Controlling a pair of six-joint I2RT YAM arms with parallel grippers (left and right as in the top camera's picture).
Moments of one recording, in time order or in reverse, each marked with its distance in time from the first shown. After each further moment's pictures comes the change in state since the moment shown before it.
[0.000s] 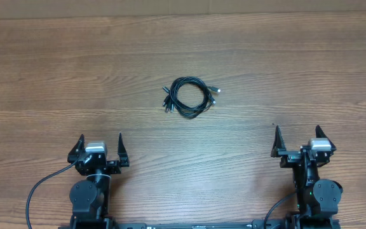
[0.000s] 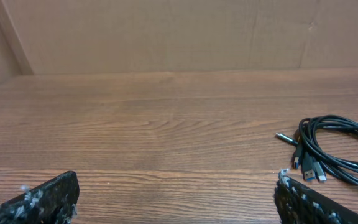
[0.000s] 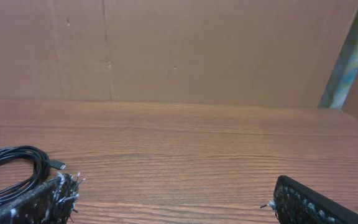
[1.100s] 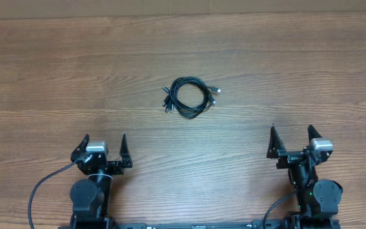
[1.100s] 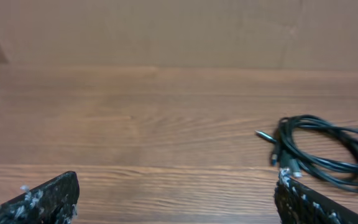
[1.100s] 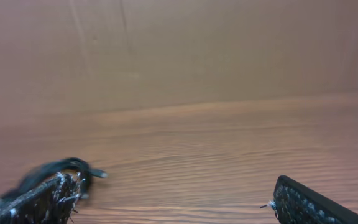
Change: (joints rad) left arm 0.000 0.023 0.000 -0.003 0.069 -0.079; right arm 0.000 0.000 0.000 0.011 -0.105 0.196
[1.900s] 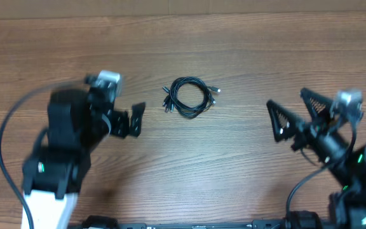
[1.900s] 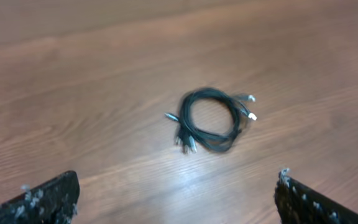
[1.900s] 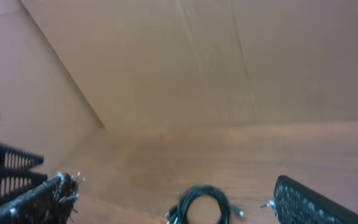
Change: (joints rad) left arm -0.167 0.957 1.235 -0.785 0.192 0.085; right arm 0.000 0.652 0.900 -0.342 -0.418 0.167
